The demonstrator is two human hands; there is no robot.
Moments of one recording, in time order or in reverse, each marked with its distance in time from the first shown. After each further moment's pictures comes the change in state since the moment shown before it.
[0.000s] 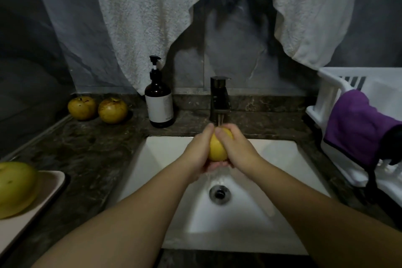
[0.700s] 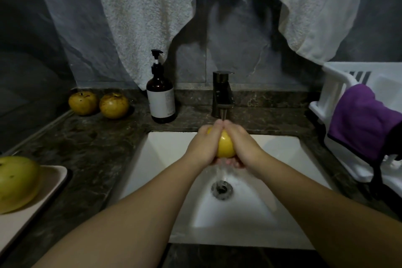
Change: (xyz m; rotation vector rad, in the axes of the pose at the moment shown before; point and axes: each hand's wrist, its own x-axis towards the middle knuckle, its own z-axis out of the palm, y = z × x) left_hand 0.001 -0.003 0.001 0.295 0.076 0.137; right_hand -0.001 0.002 -0.004 -0.094 -0.018 -0.001
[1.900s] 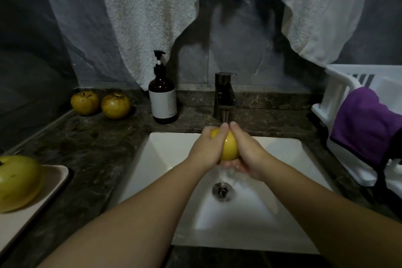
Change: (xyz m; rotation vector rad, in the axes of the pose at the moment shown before) left_hand 0.001 0.000 0.003 0.101 0.041 0.024; right_hand 0.000 0.000 -0.004 0.149 -0.017 0.181
